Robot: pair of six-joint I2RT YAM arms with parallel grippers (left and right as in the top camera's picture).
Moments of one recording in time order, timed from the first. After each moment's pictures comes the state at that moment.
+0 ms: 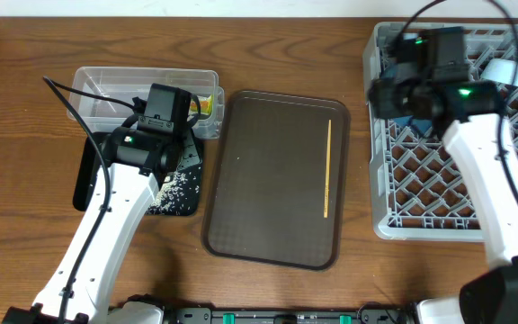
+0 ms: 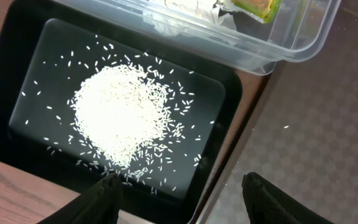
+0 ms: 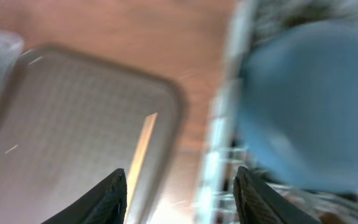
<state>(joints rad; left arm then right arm) -0.23 1.39 1.19 -0.99 -0.22 -0.51 0.15 1.62 1.48 -0.84 -0.14 0.03</state>
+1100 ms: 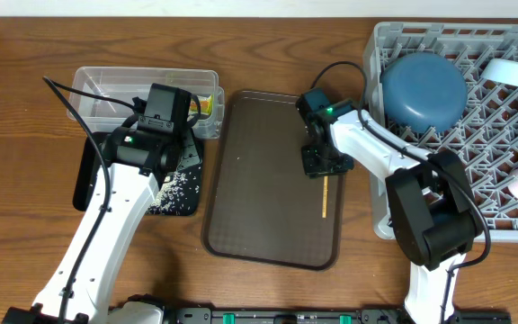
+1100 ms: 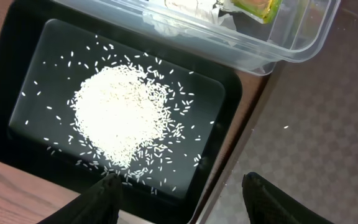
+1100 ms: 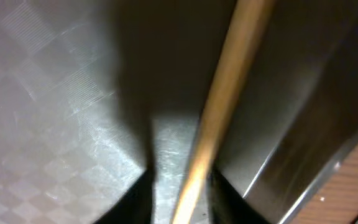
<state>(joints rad) -0.23 1.39 1.19 -0.99 -0.22 -0.51 0.47 2.06 1.41 -0.93 0.00 0.37</state>
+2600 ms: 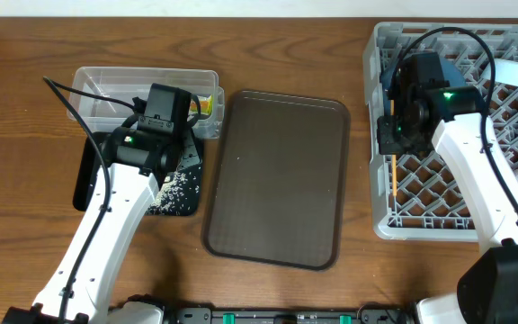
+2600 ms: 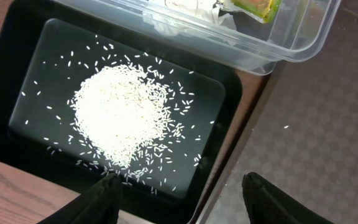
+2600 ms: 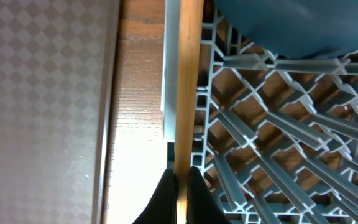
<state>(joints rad) -0.23 1.39 1.19 -0.99 -0.22 -0.51 0.14 1.65 1.40 -1.09 0.05 0.12</state>
